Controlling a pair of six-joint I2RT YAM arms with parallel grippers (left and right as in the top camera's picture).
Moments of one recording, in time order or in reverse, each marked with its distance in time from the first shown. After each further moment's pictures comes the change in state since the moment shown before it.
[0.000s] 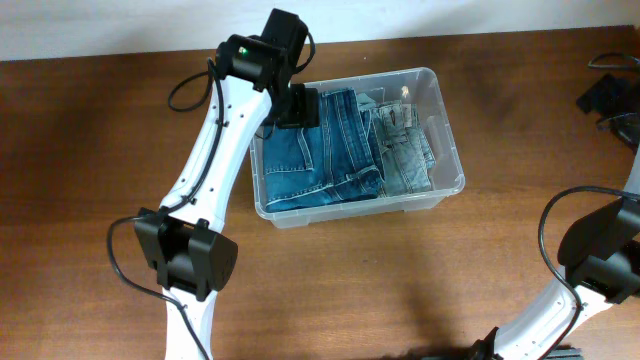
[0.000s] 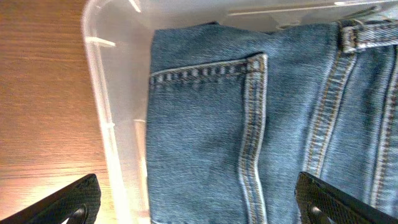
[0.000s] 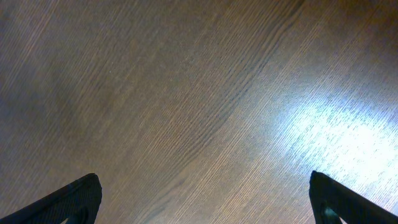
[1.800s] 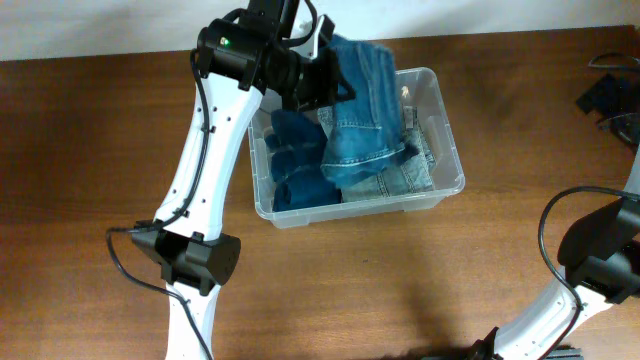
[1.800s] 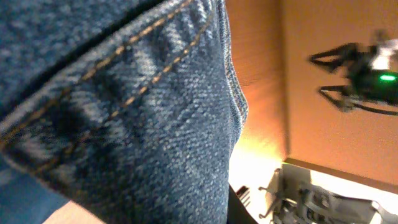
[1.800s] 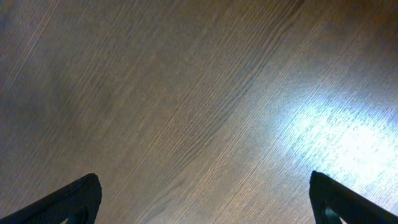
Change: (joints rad) left arm 0.002 0.037 0.290 0.039 0.729 -0.074; right arm 0.000 0.000 0.000 0.000 0.000 0.000
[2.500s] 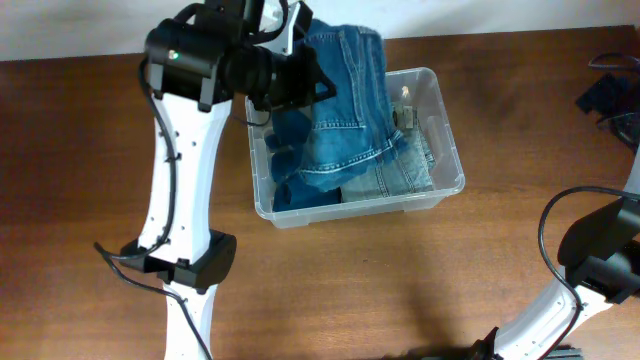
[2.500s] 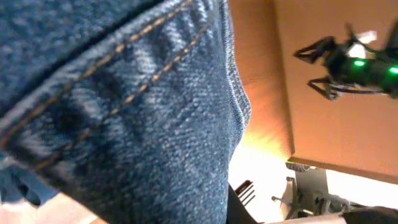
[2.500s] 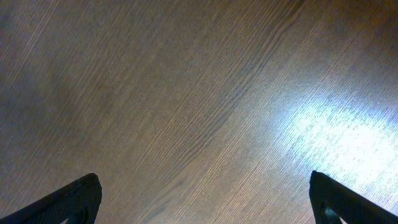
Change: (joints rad) left arm 0.033 0.002 0.325 -0.287 -0.051 0.046; right arm 0.000 0.000 0.000 0.000 0.000 0.000
